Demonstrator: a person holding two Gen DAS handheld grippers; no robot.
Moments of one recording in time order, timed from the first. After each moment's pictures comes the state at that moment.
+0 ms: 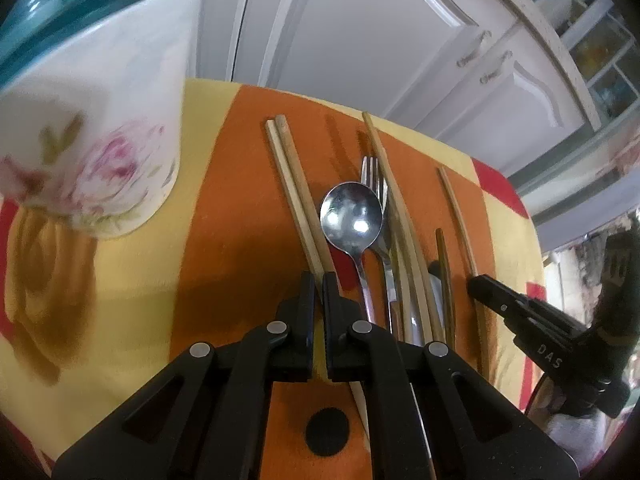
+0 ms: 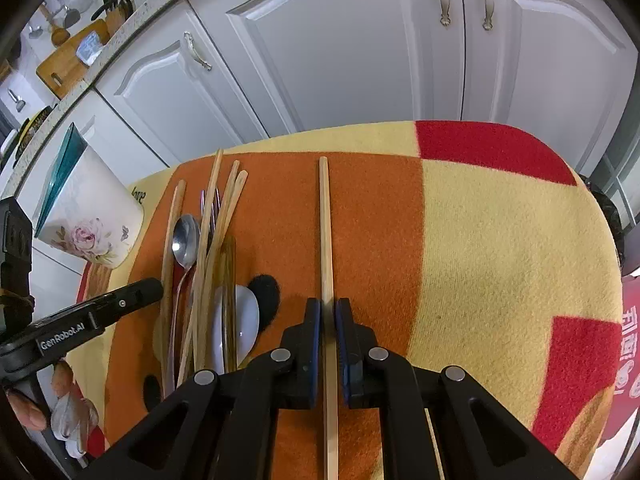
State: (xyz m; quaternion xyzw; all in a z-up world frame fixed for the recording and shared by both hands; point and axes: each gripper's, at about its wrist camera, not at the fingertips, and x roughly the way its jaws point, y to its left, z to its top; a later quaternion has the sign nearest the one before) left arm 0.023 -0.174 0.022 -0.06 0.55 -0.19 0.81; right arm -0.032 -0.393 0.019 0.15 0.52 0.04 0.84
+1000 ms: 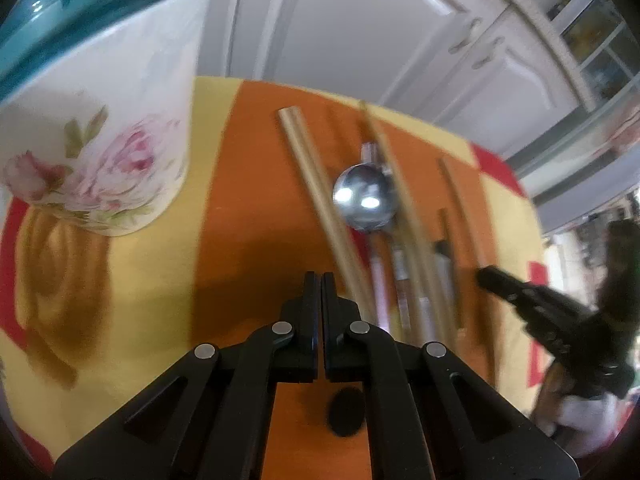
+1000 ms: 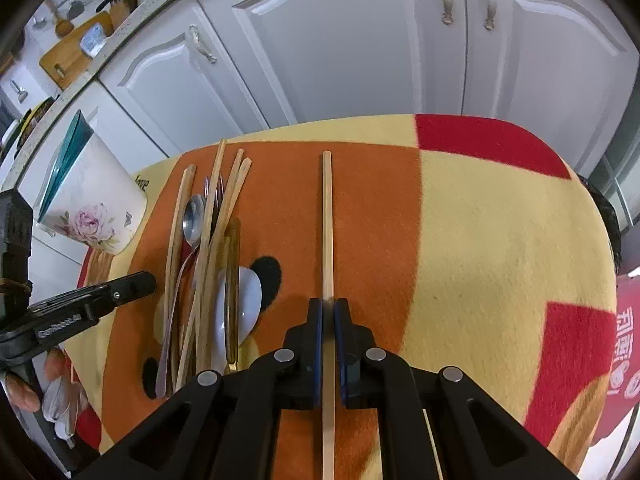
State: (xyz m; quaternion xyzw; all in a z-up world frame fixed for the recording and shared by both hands) left arm 0.018 -0.162 0.026 -0.06 0.56 -0.21 0.80; right arm -0.041 -0.394 0.021 0.15 0.52 0.04 0.84
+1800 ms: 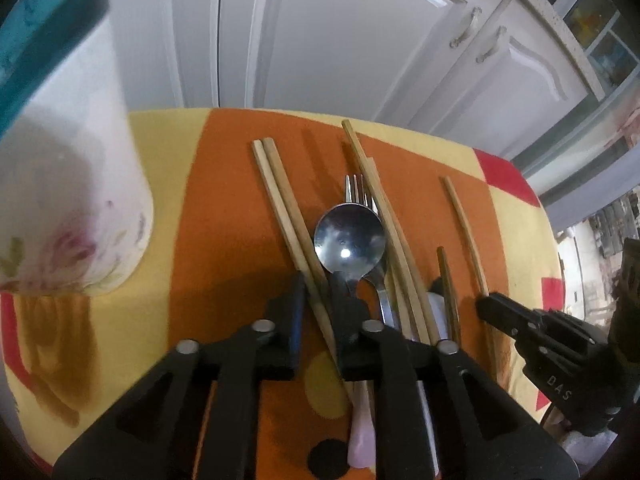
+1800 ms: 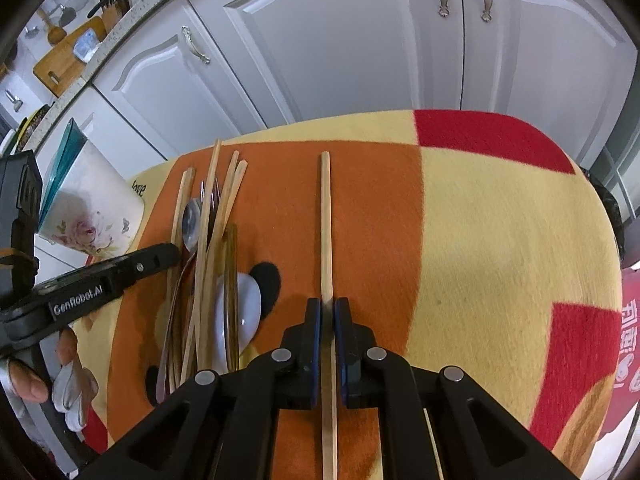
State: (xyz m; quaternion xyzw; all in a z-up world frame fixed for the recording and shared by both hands) left arm 0.045 -0.199 0.022 -0.01 0.56 -0.19 0.80; right arm -0.029 -0.388 0.019 0.14 0.53 0.04 0.84
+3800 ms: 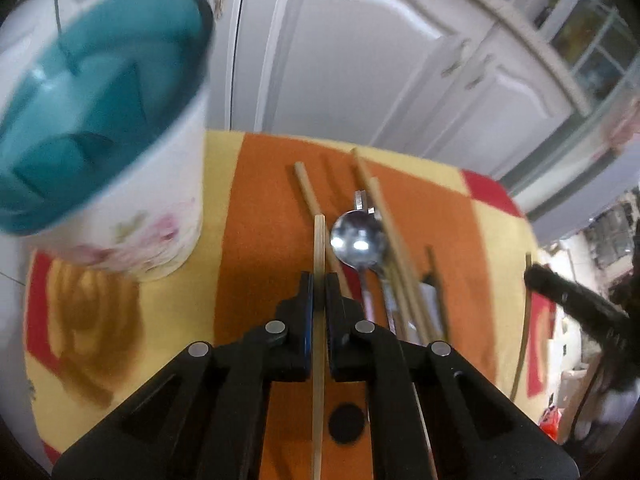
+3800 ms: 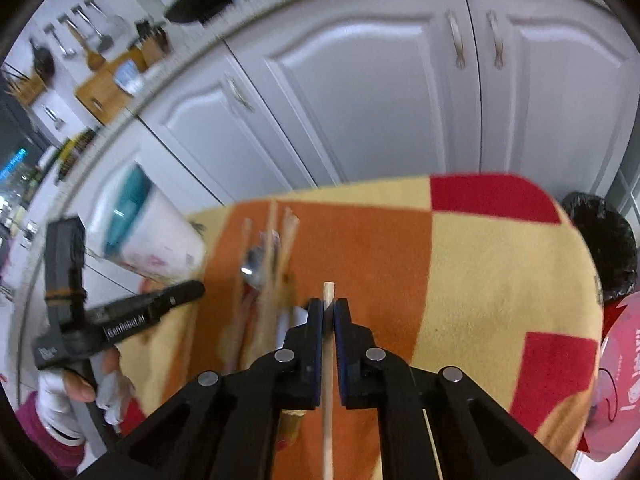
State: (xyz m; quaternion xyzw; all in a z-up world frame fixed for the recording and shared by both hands) left arm 0.014 -0.154 0.067 -0.03 0.52 -0.21 0.83; right arm -0.062 -0.412 0.093 0.18 0.45 0.10 0.87
